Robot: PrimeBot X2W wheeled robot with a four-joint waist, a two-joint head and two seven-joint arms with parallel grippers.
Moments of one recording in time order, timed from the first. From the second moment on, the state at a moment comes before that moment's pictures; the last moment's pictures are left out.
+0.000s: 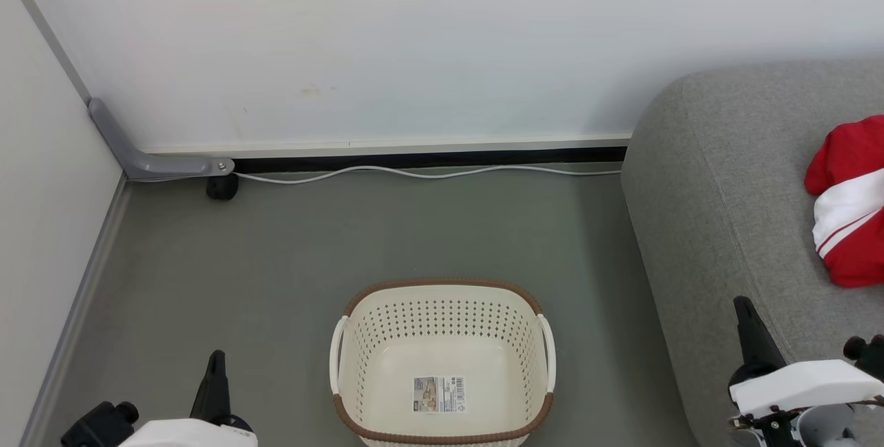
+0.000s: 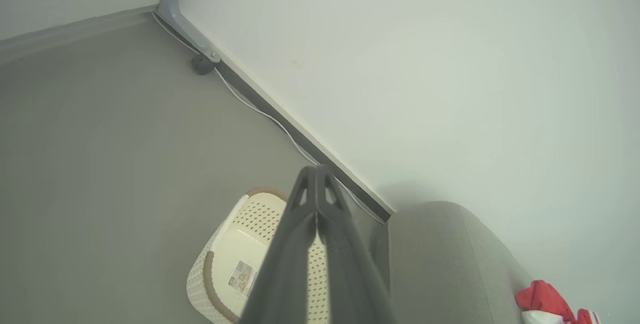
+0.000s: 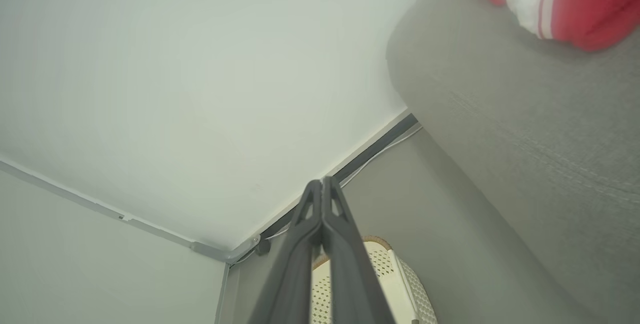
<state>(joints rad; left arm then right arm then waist) 0.02 0.03 0.03 0.32 -0.88 -0.02 -0.08 -0.12 -0.09 0.02 0.40 0.91 0.13 -0.08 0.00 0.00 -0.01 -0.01</state>
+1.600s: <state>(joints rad) -0.03 0.03 0.07 0.29 -1.40 -0.09 0.05 -0.10 -0.06 -0.09 0.31 1.41 0.13 0.05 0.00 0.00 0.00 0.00</state>
